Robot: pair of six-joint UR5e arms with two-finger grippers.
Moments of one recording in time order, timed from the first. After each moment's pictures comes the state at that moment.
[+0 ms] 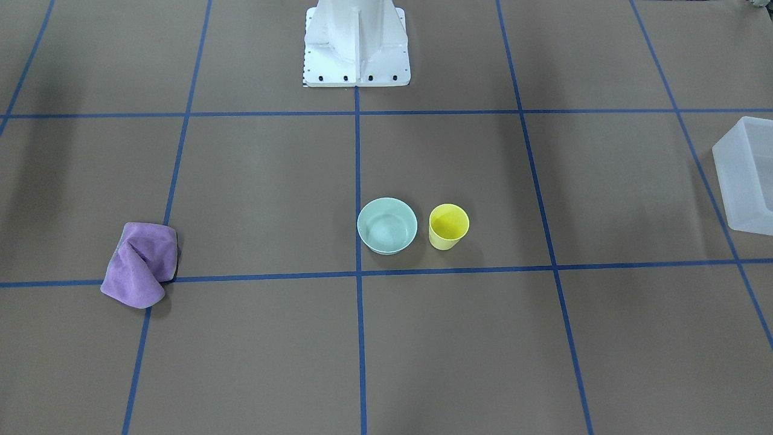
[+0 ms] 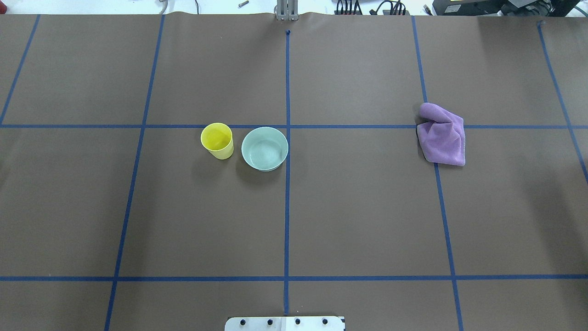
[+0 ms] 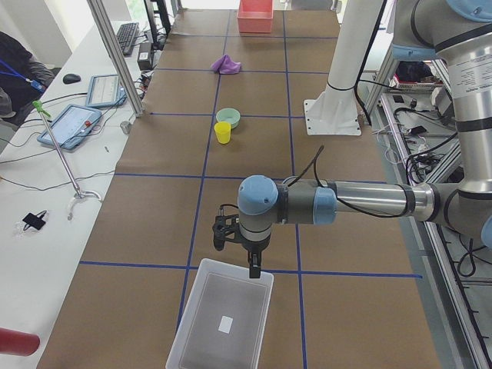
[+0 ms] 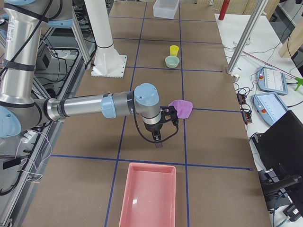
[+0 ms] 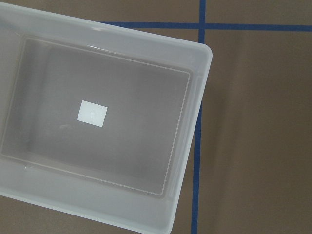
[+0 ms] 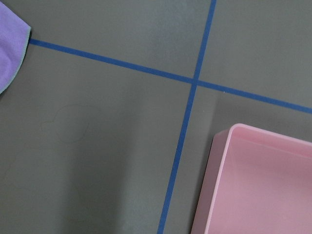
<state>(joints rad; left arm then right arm) -1.60 -1.29 -1.89 -1.52 -2.32 -0.01 1.58 -1.82 1.98 -1.49 2.32 -0.11</state>
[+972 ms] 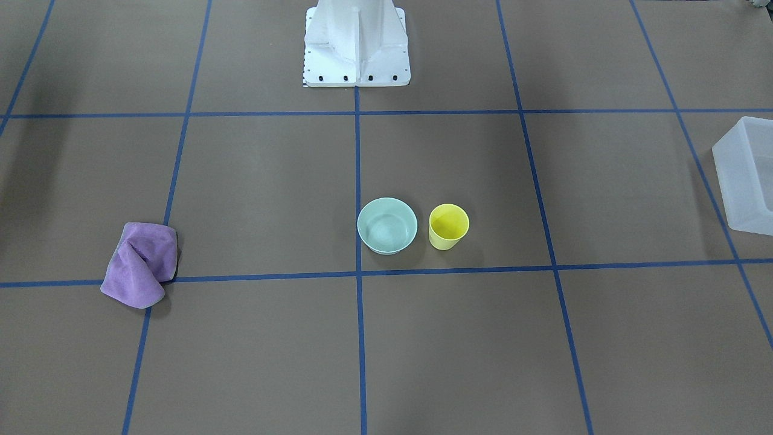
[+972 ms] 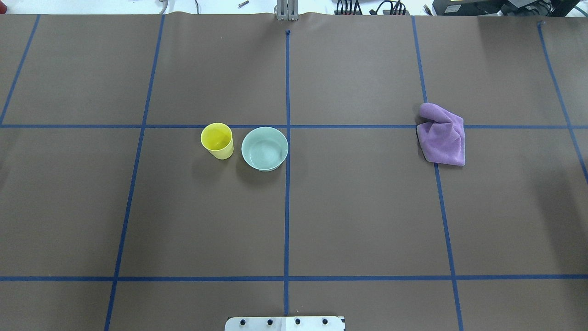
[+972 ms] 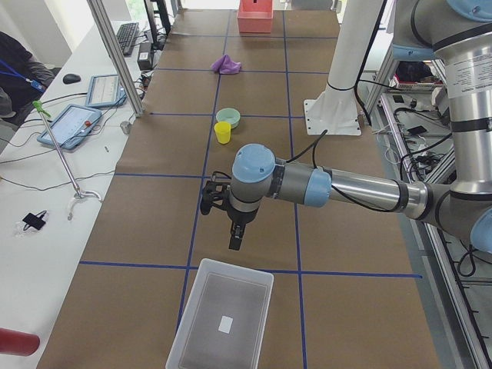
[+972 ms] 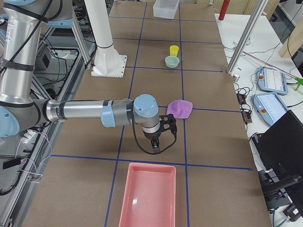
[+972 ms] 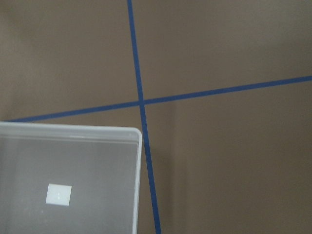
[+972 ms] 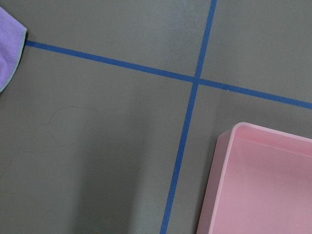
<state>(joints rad) -1.60 -1.35 -1.98 -1.72 -2.36 -0.02 1.58 -1.83 1.90 -1.43 2.38 -0.11</state>
